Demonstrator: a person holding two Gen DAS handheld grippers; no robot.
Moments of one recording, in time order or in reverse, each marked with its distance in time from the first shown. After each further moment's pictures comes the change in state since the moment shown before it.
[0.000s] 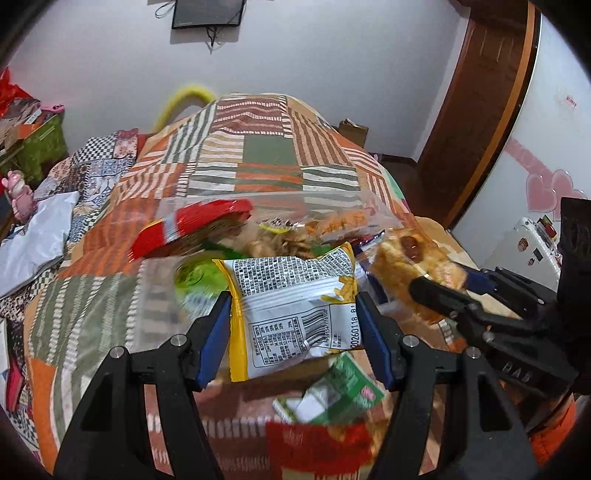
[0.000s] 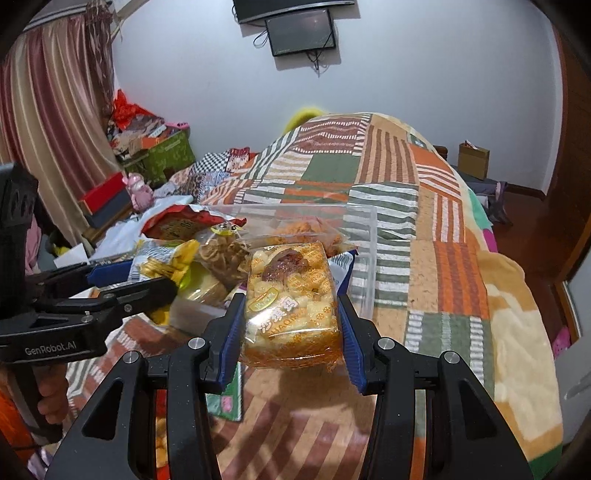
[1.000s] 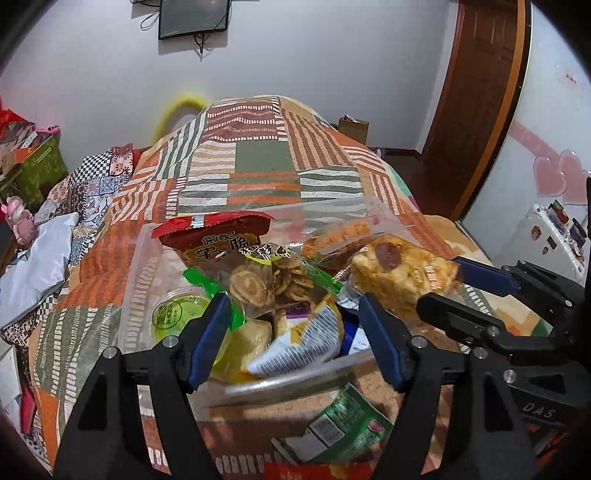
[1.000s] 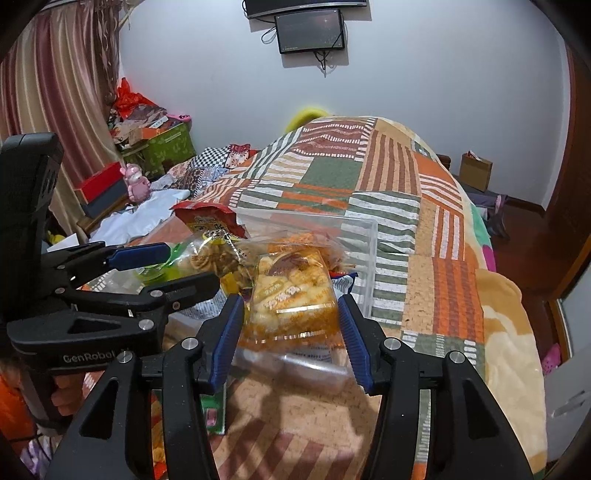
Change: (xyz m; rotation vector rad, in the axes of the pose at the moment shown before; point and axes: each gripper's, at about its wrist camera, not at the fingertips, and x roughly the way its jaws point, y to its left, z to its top) left arm 0.022 -0.012 0.016 0.066 -0.004 0.044; right arm 0.000 0.000 0.010 -0.046 0.004 -0.017
